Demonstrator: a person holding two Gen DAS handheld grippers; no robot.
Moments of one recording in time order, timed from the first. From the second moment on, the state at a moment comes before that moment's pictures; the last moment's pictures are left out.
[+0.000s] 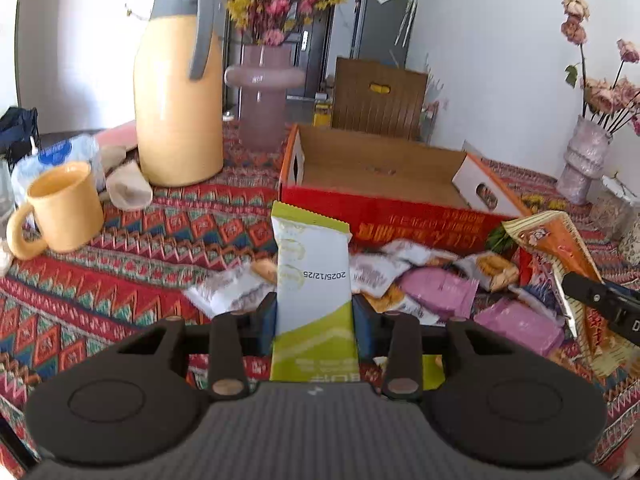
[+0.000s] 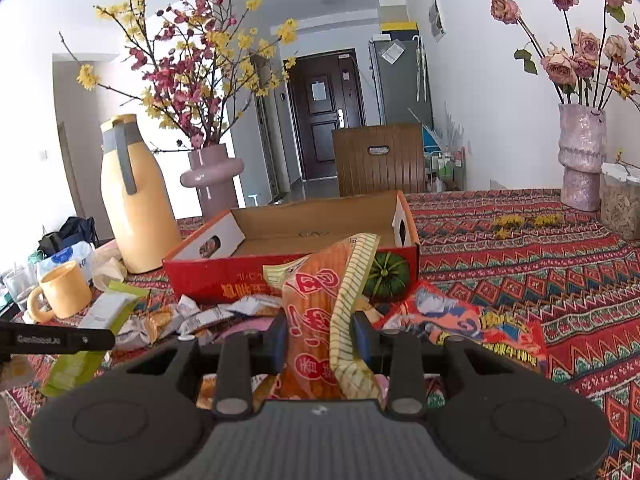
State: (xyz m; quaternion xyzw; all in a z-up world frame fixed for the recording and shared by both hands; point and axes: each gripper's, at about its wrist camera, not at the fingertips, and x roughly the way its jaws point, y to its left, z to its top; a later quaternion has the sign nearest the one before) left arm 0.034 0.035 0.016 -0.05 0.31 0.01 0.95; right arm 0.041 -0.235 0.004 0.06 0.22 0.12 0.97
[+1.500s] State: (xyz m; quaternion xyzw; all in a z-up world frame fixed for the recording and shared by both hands) left arm 0.236 0.027 0.021 -0.06 0.28 0.05 0.96; right arm 0.263 -0.206 0.020 0.09 0.23 0.09 0.97
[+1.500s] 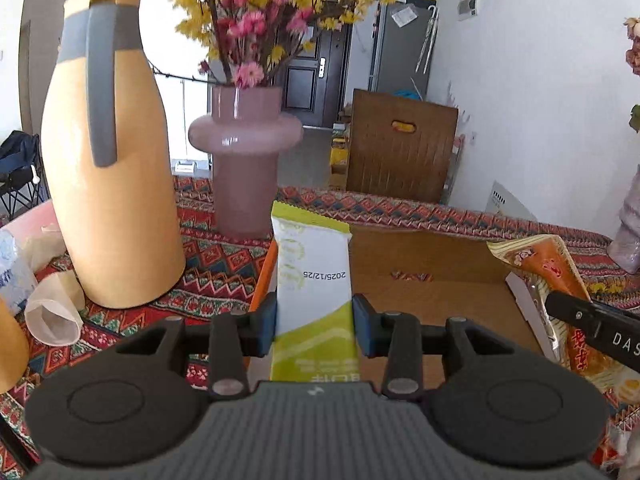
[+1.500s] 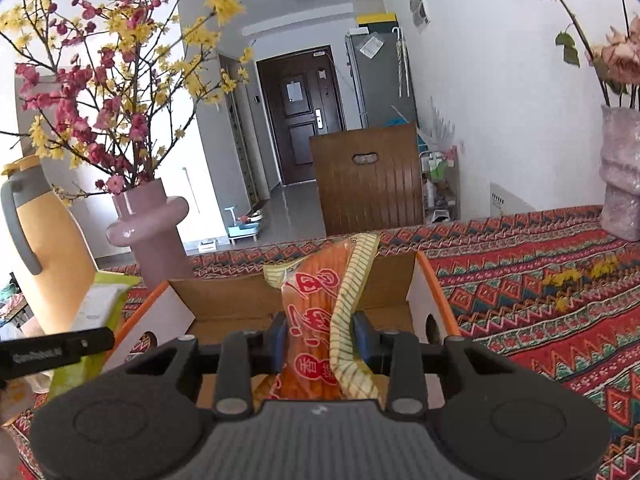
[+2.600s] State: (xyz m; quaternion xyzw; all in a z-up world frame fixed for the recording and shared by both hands) left arm 0.171 0.019 0.065 -0.06 0.18 0.06 0.98; right arm 0.212 -0.216 0.056 0.09 0.15 0.10 0.98
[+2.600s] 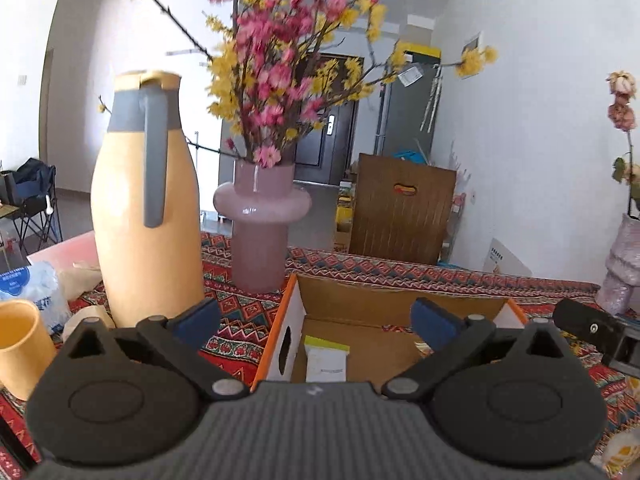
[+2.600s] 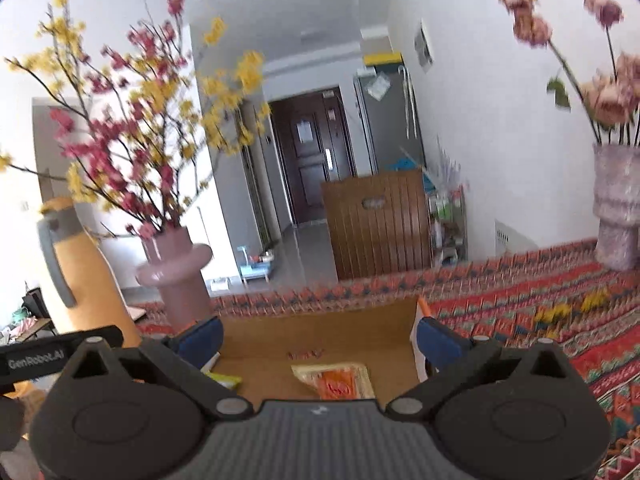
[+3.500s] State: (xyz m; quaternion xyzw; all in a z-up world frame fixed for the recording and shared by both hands) left arm 0.056 0.045 -0.016 0.00 0.22 0.07 0.97; right arm 0.082 -0.275 -0.017 0.06 0.21 0.08 0.97
